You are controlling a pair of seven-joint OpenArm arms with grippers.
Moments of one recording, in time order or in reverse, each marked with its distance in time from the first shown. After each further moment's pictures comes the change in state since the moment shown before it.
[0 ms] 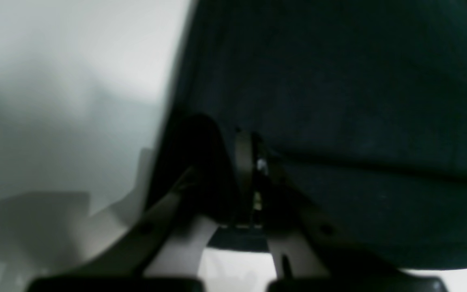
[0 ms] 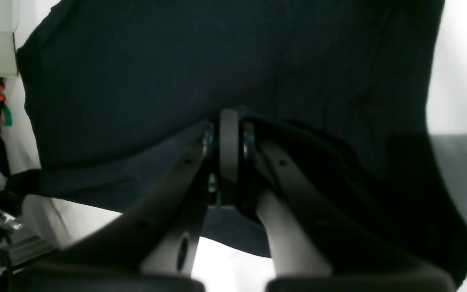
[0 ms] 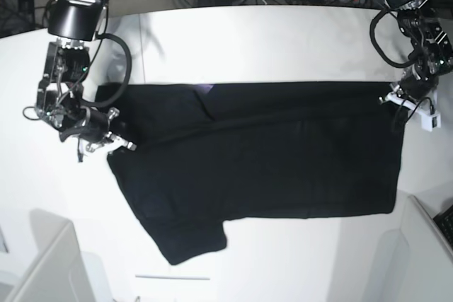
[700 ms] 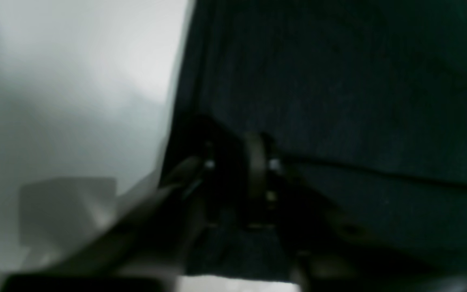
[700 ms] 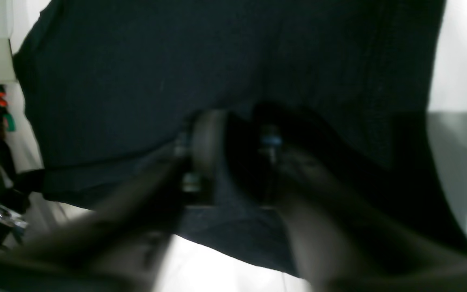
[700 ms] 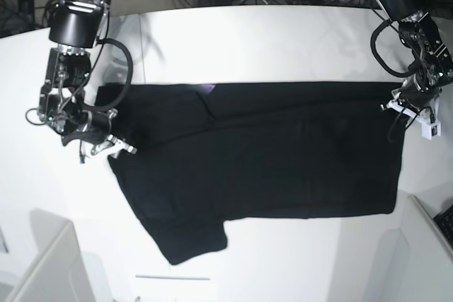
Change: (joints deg) left arm -4.3 -0.3 -0.3 -3.0 7.8 -0.2 -0.2; right arm 2.2 -0.2 0.0 -4.5 -0.3 0.0 0.3
